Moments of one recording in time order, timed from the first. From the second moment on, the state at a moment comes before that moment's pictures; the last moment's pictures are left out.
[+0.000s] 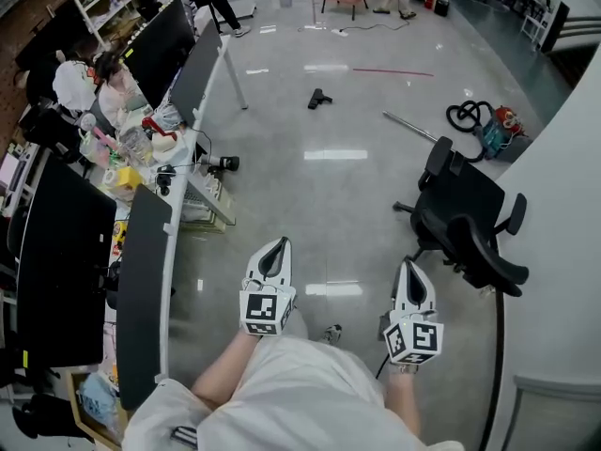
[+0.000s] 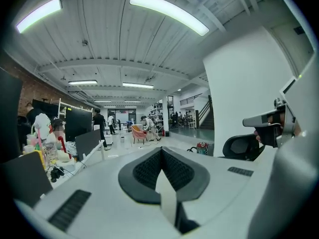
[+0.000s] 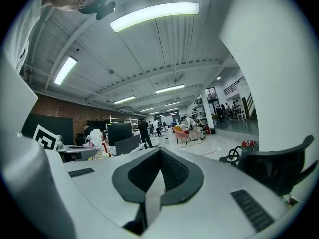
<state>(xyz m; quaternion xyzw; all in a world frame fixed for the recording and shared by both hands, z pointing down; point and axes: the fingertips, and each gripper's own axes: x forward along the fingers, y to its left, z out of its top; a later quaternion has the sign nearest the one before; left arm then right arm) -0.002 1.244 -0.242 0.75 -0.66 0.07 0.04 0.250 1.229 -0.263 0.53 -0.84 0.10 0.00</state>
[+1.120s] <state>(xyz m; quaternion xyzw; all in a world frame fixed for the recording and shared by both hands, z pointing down) -0.149 1.103 -0.212 0.75 -0.65 0.03 0.10 0.132 1.101 -0.247 0.53 -0.84 0.11 0.05</state>
